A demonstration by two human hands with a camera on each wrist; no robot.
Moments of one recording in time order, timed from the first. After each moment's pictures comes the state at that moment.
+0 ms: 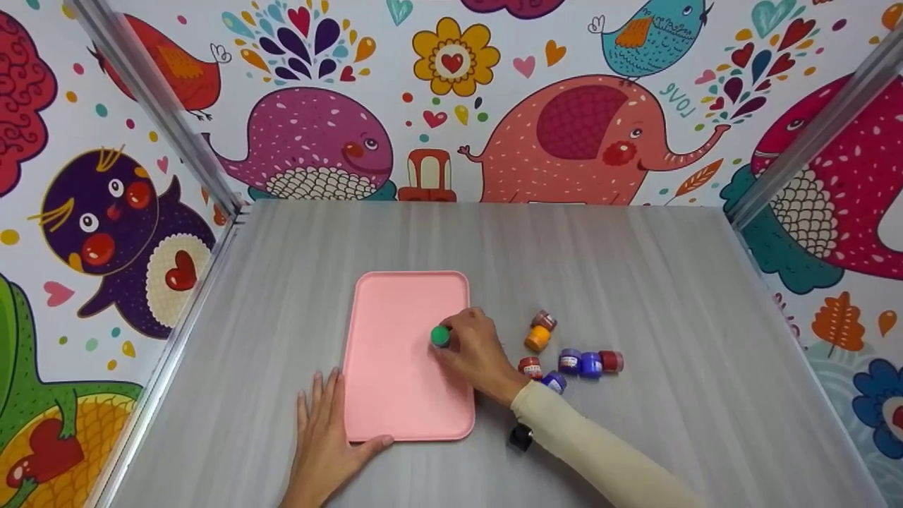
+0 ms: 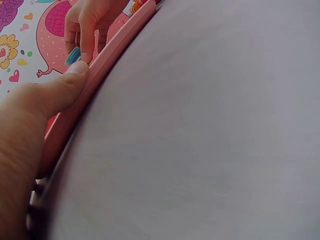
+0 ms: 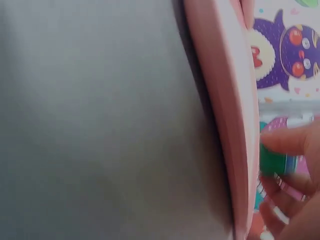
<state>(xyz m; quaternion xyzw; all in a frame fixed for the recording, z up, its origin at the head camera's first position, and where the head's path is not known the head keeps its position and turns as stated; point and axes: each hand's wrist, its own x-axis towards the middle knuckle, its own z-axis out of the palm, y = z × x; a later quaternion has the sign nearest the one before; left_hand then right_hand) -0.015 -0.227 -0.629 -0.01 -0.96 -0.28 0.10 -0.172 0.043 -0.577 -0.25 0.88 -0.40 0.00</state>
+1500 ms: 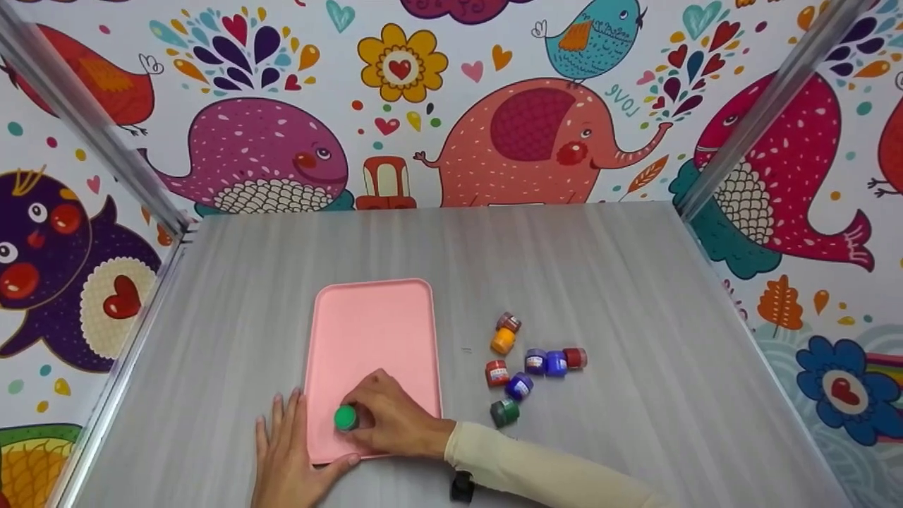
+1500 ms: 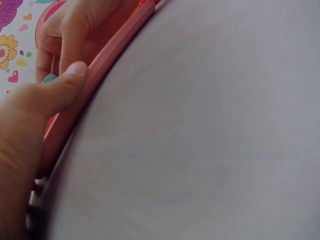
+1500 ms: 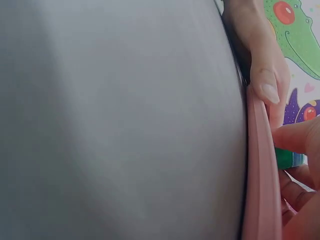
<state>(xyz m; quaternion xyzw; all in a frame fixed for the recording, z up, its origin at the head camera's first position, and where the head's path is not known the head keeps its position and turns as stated) -0.018 -0.230 -0.627 -0.02 -0.96 -0.26 0.07 -0.115 -0.017 -0.597 -0.43 0.83 -0.36 0.03</state>
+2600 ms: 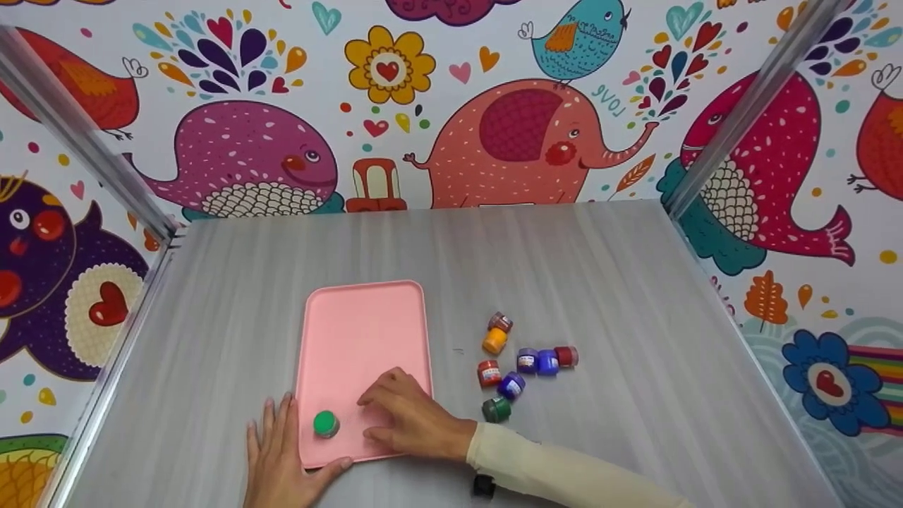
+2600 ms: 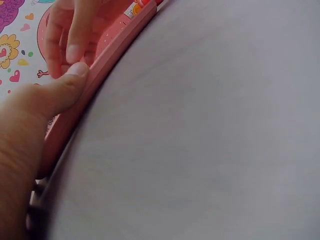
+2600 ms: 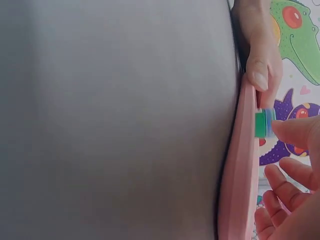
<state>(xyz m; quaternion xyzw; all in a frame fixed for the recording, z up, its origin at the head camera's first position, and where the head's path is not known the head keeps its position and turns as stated) -0.020 -0.231 -0.621 -0.01 -0.96 -0.27 0.03 -0.111 0.029 -0.582 -0.42 0.83 -0.36 0.06</state>
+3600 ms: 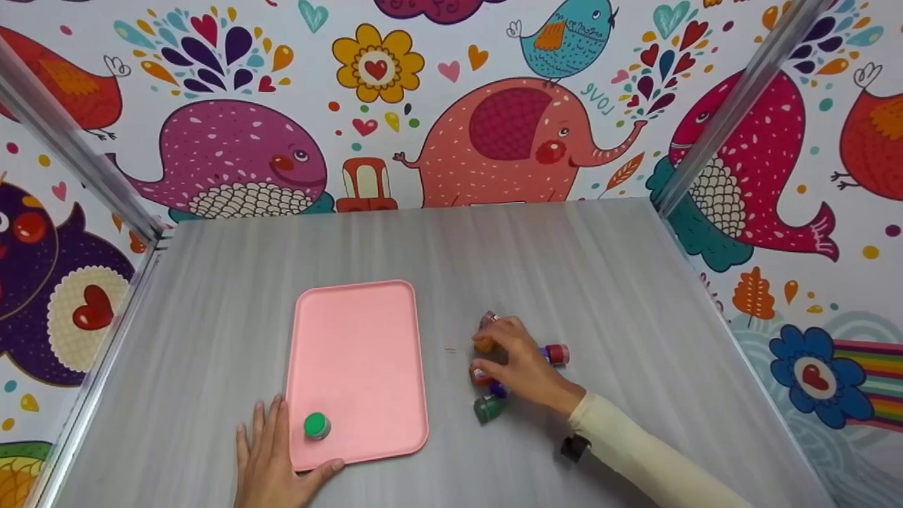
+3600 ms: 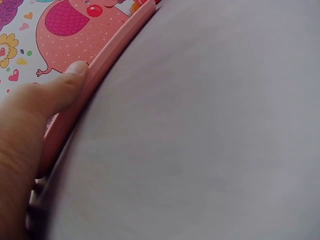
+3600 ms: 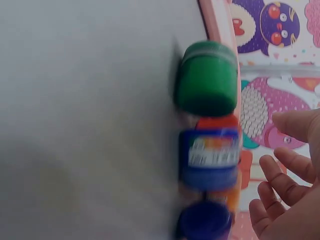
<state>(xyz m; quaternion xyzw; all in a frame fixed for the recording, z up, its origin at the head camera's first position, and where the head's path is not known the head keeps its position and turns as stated) -0.023 -0.231 -0.617 0.00 -0.96 -0.29 -0.01 -0.152 0.189 -0.560 -0.25 0.86 -0.44 0.00</state>
